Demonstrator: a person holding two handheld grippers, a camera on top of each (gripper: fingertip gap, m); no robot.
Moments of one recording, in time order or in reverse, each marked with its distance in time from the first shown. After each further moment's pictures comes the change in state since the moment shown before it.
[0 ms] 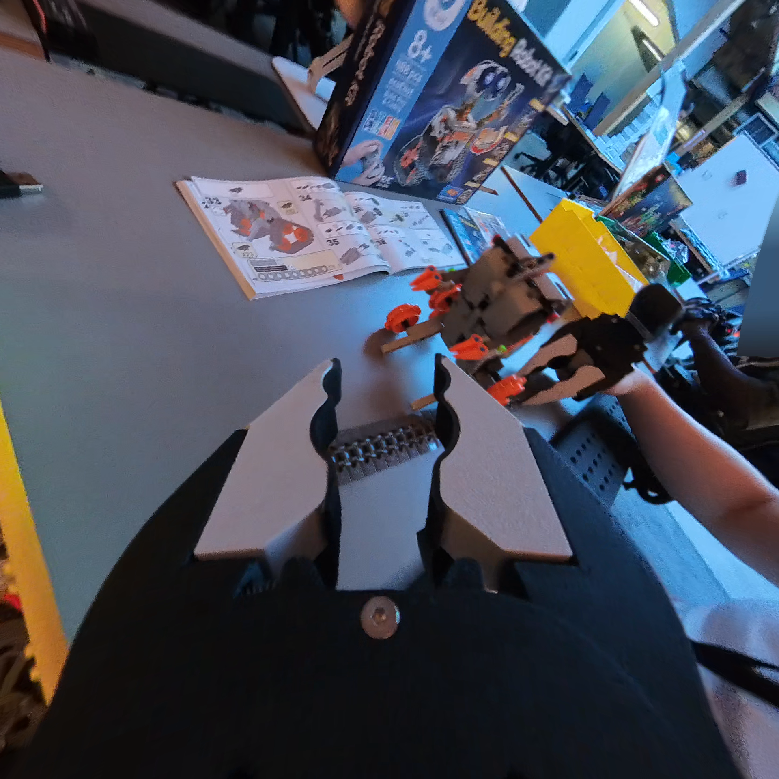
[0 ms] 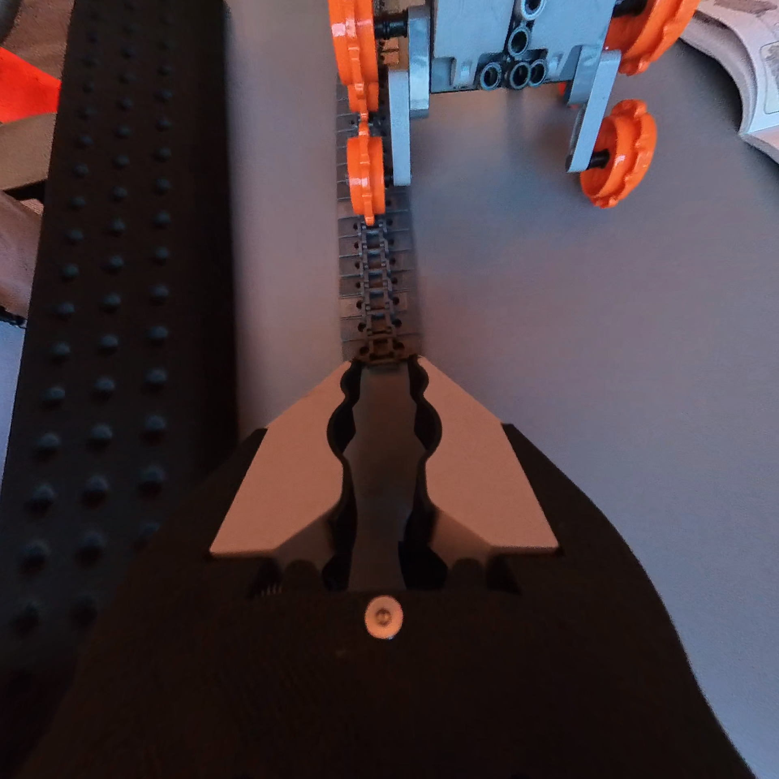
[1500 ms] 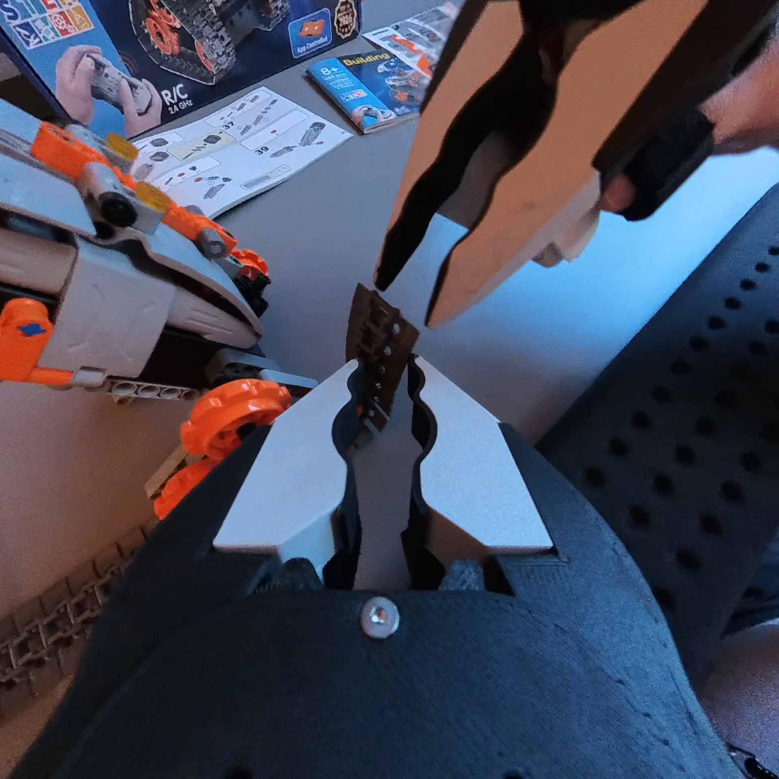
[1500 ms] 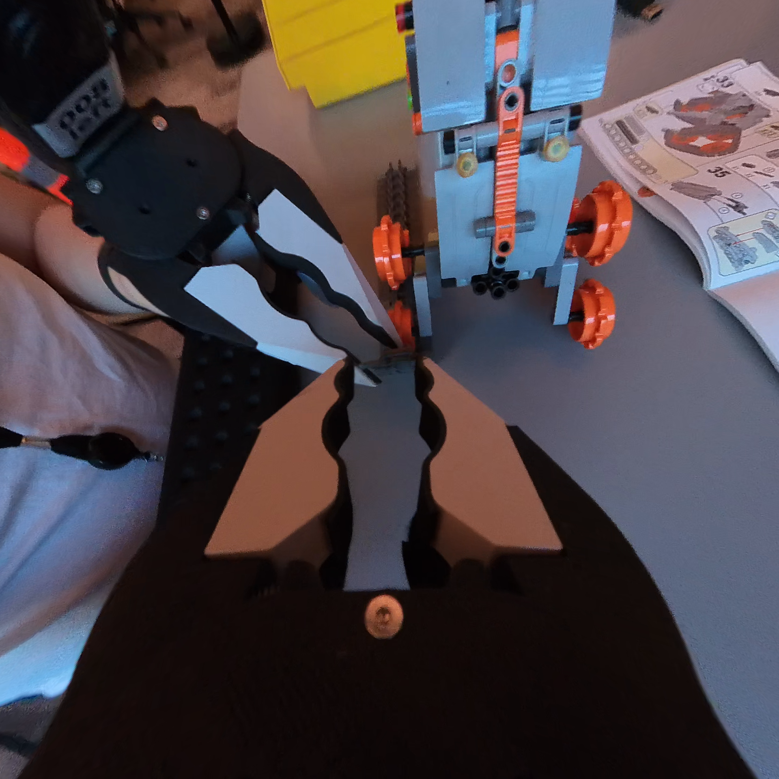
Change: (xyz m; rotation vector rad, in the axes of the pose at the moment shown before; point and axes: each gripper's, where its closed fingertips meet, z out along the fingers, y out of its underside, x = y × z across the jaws) left arm 0.143 0.119 0.156 -0.176 -0.152 0.553; right arm -0.007 -0.086 -0.012 0.128 -0.111 0.096
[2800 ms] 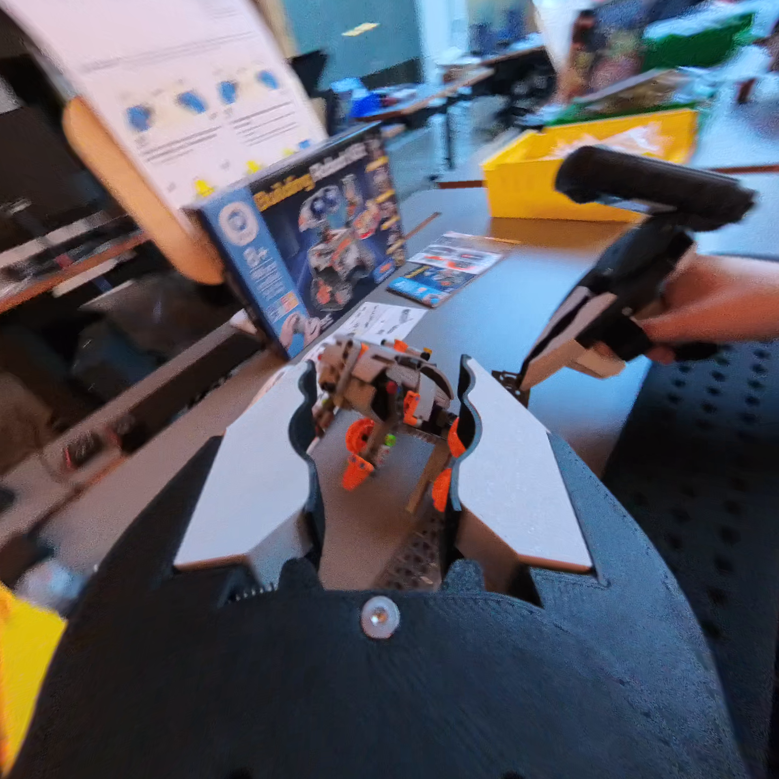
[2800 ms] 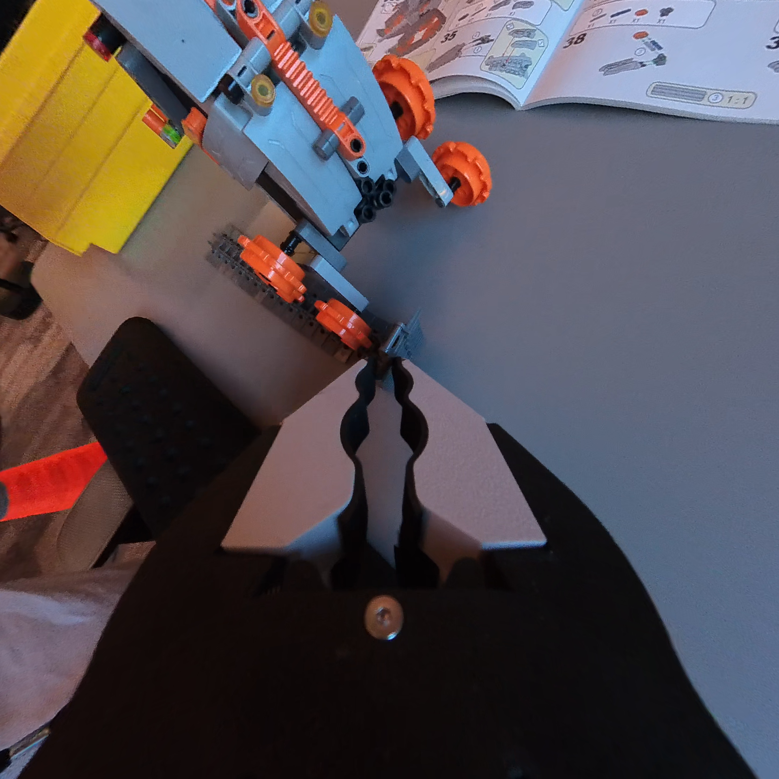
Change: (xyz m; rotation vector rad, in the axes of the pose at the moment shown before) left arm -0.094 -0.085 -0.135 0.376 0.043 0.288; right arm 0.016 0.029 0.006 0.133 0.507 0.573
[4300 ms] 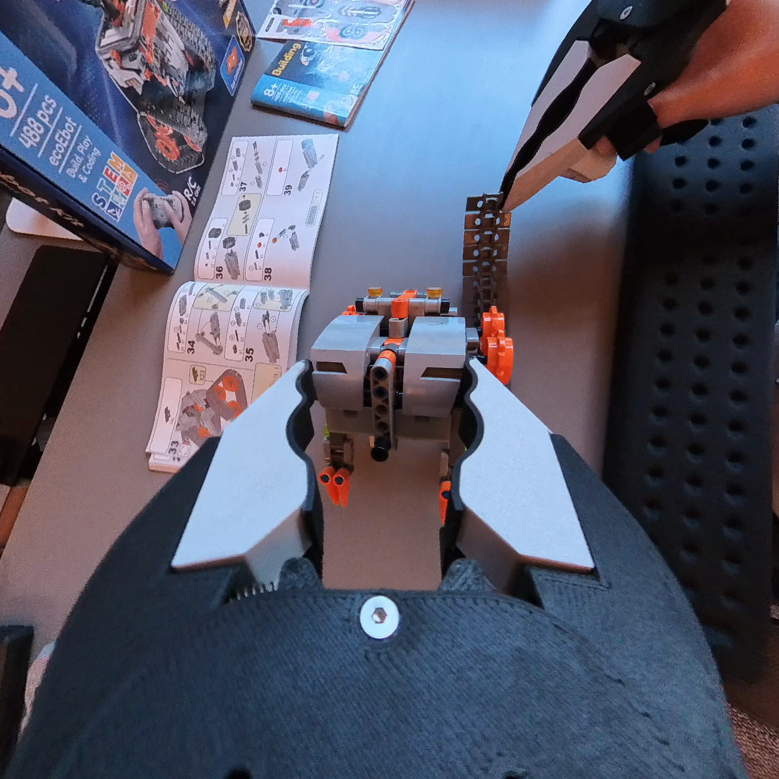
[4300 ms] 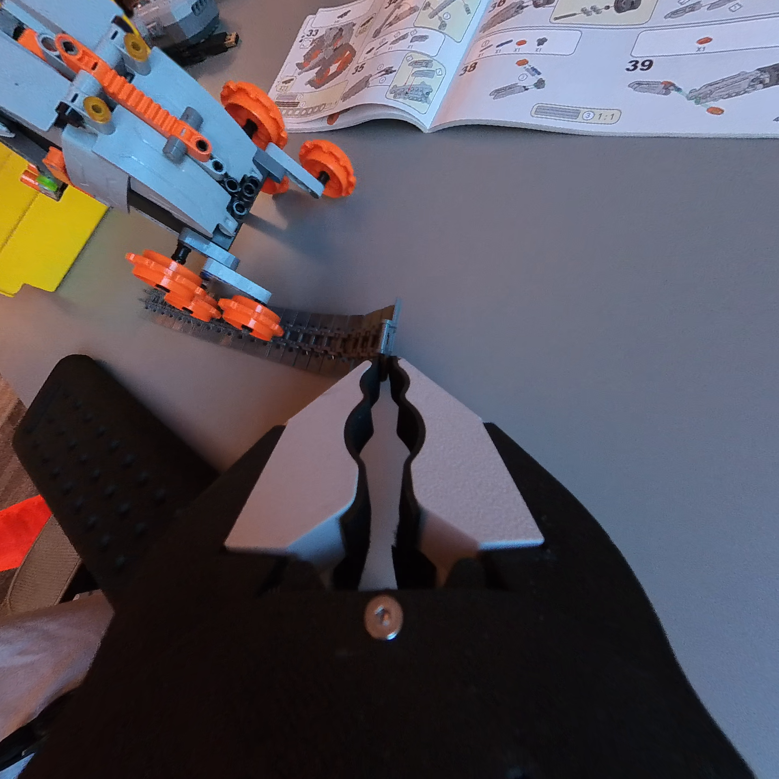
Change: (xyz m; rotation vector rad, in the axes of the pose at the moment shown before) left arm -0.030 0.062 0.048 -0.476 0.442 0.113; right arm 0.040 -0.007 -0.004 0.036 0.097 0.047
